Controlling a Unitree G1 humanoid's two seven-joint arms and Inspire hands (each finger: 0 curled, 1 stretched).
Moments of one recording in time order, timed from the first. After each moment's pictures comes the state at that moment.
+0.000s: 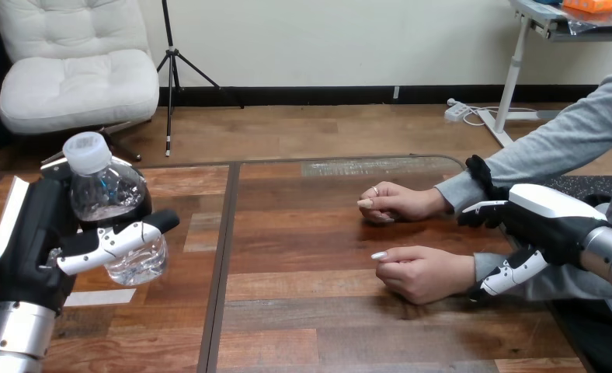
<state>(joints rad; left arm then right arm) 0.01 0.34 0.25 0.23 -0.18 -0.53 -0.28 -0.63 -0.72 0.28 1.07 -0.60 -0.59 0.22</state>
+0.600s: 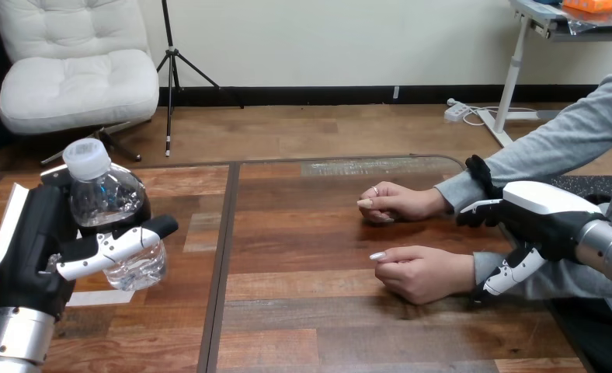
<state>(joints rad) 0.03 0.34 0.25 0.23 -0.18 -0.53 -0.28 -0.68 -0.72 0.34 1.09 -0.65 -0.58 0.21</state>
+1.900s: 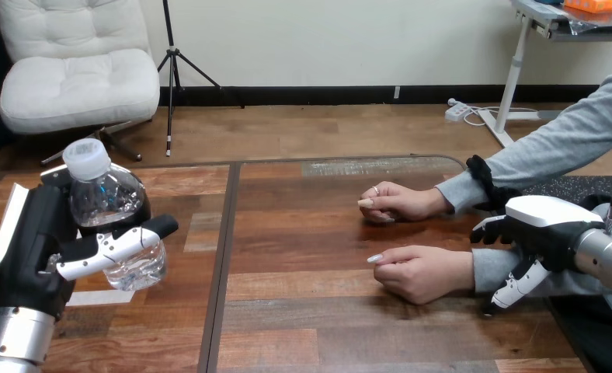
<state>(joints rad) 0.03 0.34 0.25 0.23 -0.18 -0.53 -0.28 -0.72 -0.70 0.43 1.18 -0.72 -0.50 0.17</state>
